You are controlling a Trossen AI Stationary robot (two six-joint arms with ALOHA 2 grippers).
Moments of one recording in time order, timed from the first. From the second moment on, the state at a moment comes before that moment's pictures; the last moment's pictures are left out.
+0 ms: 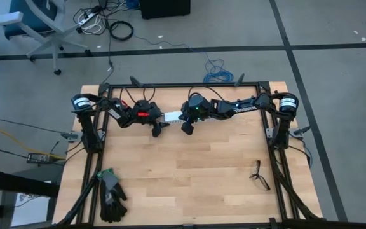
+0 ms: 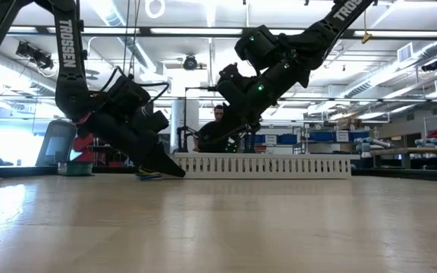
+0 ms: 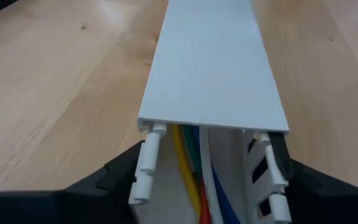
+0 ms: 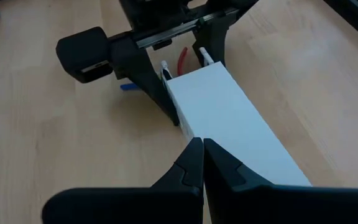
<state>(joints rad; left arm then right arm) 0.52 1.83 0.44 0.85 0.29 0.10 -0.26 1.85 1.10 0.14 -0.05 0.09</state>
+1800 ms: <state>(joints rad) 0.52 1.83 0.44 0.87 0.30 0.04 -0.23 1.99 1.26 0.18 -0.12 -0.01</state>
